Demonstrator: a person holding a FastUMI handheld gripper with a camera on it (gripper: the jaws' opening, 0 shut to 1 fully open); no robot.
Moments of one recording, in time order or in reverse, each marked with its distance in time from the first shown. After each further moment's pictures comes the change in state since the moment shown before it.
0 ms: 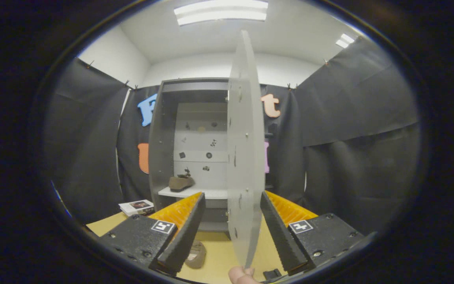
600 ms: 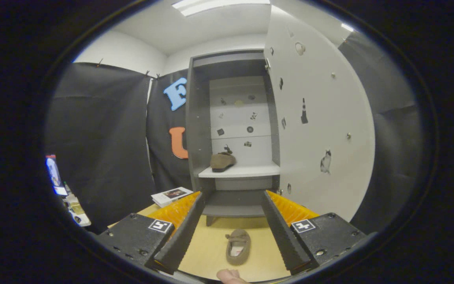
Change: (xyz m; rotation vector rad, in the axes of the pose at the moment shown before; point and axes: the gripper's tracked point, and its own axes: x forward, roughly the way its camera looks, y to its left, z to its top) arm 0.054 0.117 -0.096 0.099 0.165 0.190
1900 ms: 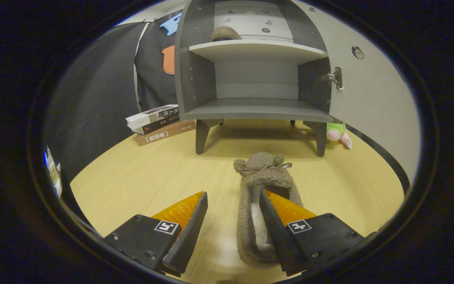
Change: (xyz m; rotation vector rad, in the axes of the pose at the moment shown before) arm 0.170 -0.003 -0.324 -0.105 0.433 -0.046
